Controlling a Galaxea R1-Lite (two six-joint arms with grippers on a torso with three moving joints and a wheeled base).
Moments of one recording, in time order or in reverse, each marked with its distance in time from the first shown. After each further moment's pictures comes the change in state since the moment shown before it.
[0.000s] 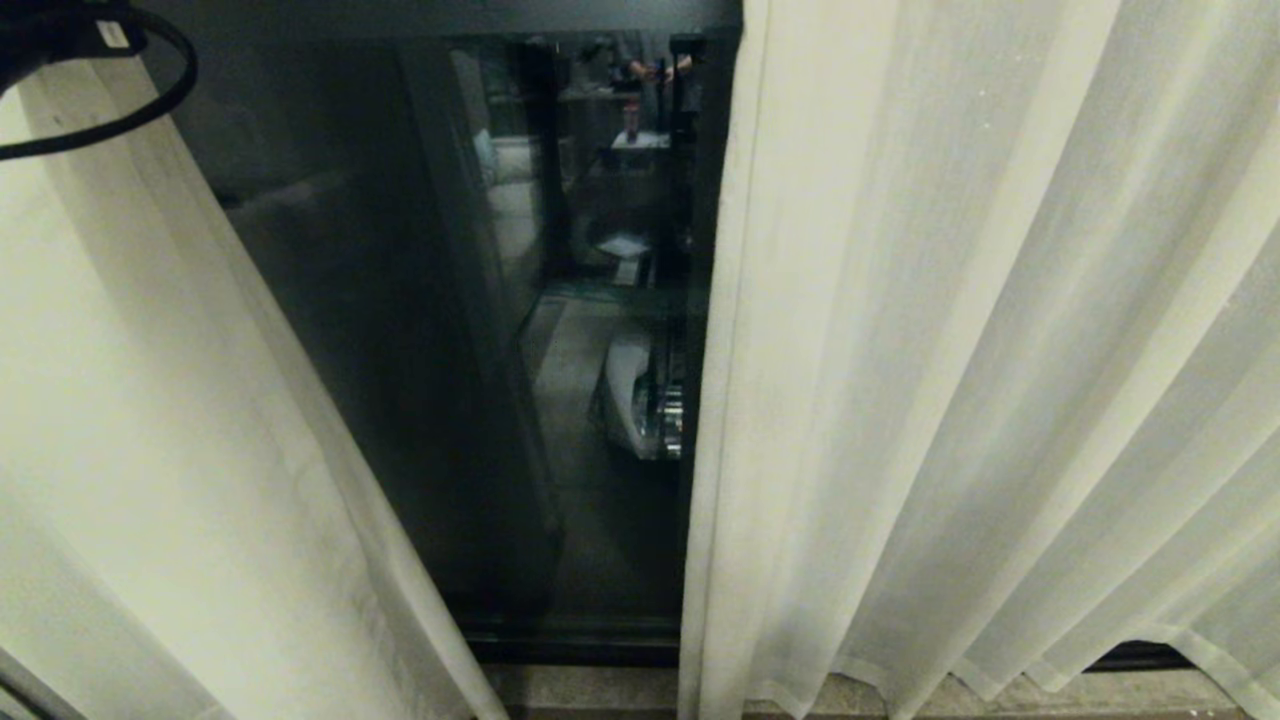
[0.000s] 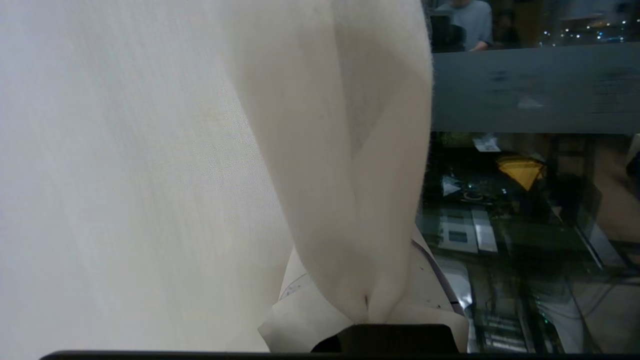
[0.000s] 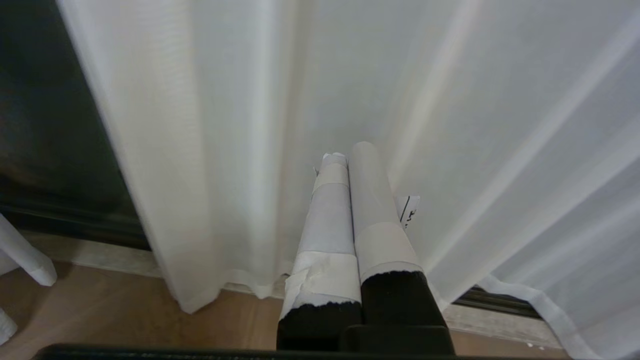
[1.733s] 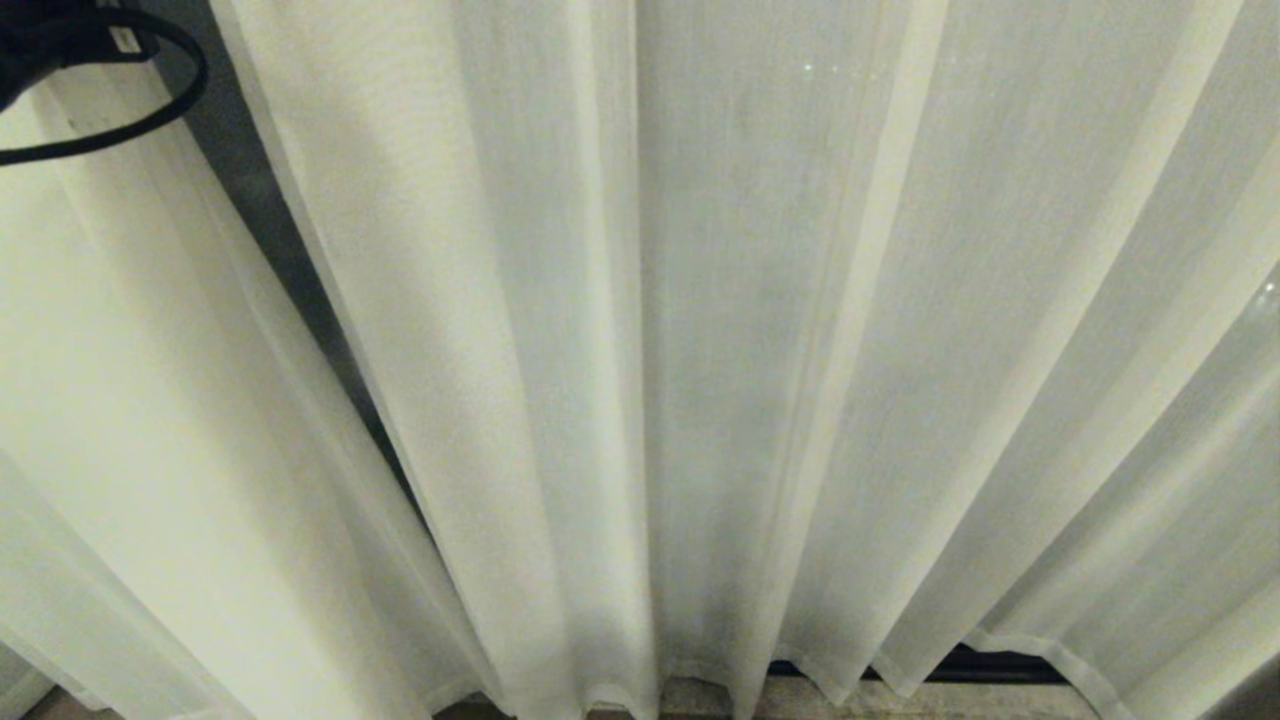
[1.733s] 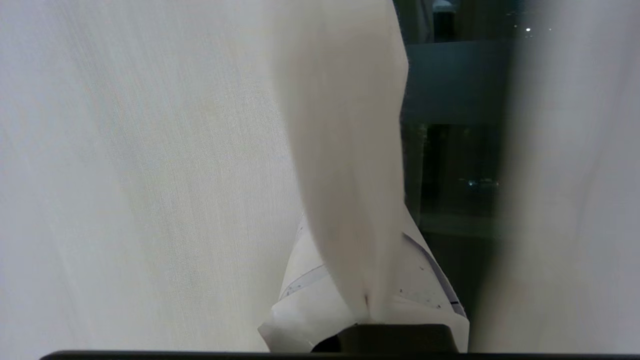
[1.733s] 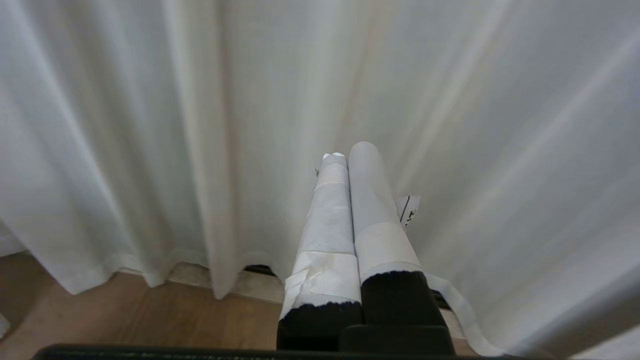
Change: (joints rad) left arm -0.008 0.010 -0.001 -0.001 -0.002 0.001; right arm 0.000 0.000 0.000 0.000 -0.001 0.000
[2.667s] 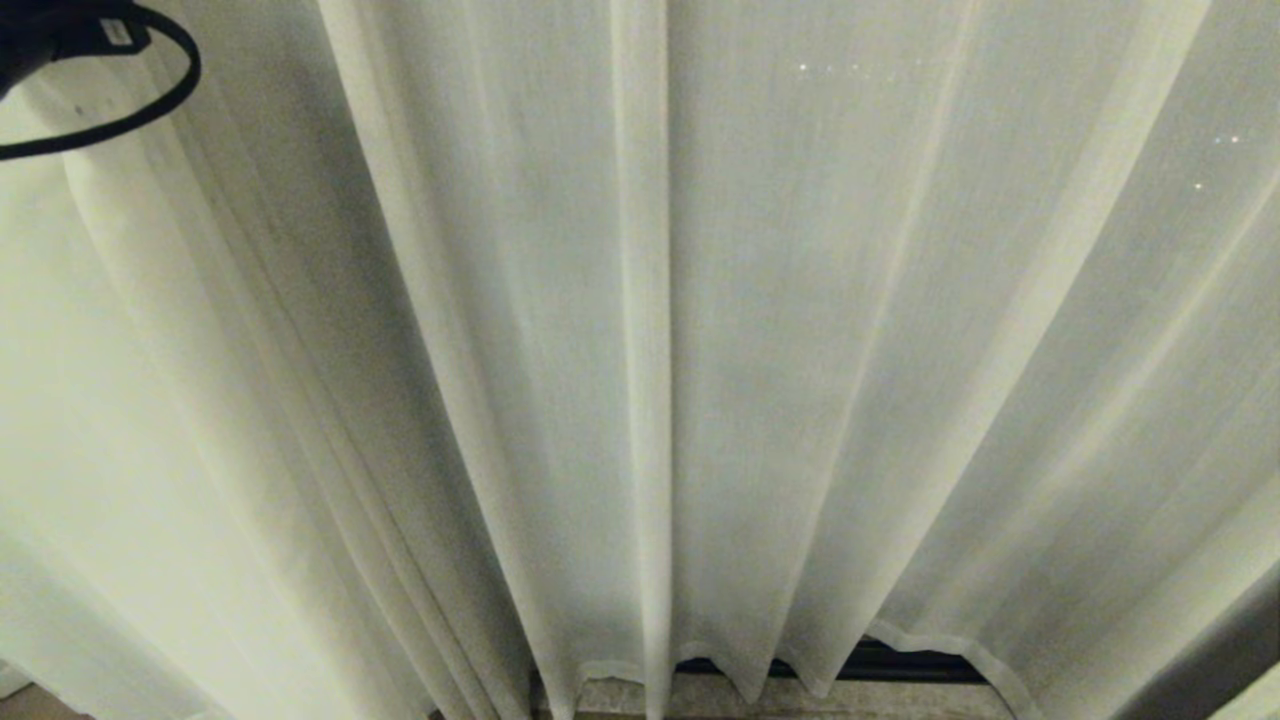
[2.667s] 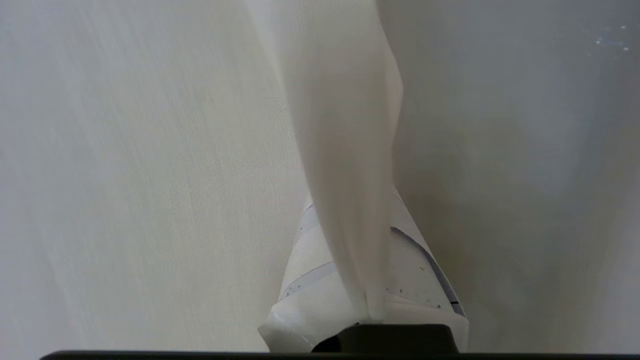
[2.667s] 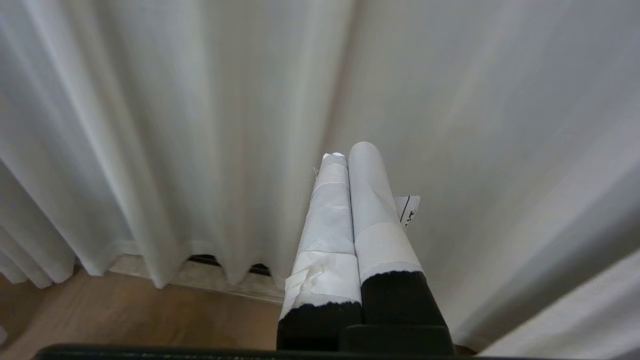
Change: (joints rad) left arm -0.001 -0.006 0.001 -0.001 0.000 0.000; right arm 0.000 0.000 0.000 0.000 0.000 0.000
